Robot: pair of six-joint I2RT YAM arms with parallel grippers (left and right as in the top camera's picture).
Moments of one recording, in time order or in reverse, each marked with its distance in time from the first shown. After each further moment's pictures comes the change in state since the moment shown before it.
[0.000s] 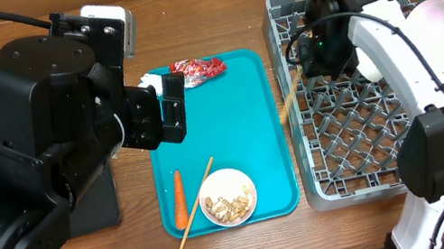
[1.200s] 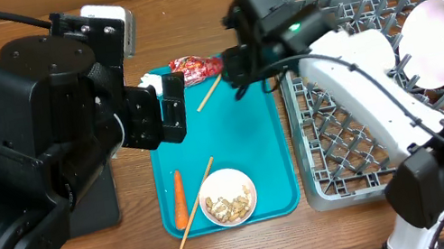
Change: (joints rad) left arm 0.000 0.000 0.000 0.000 0.000 0.000; right arm 0.323 -0.050 0.000 0.348 -0.129 0.138
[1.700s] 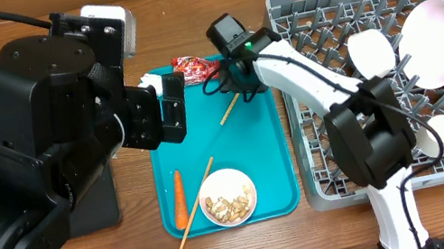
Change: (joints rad) left arm 0.000 0.000 0.000 0.000 0.000 0.000; right arm -0.013 0.332 0.000 0.116 0.288 0.346
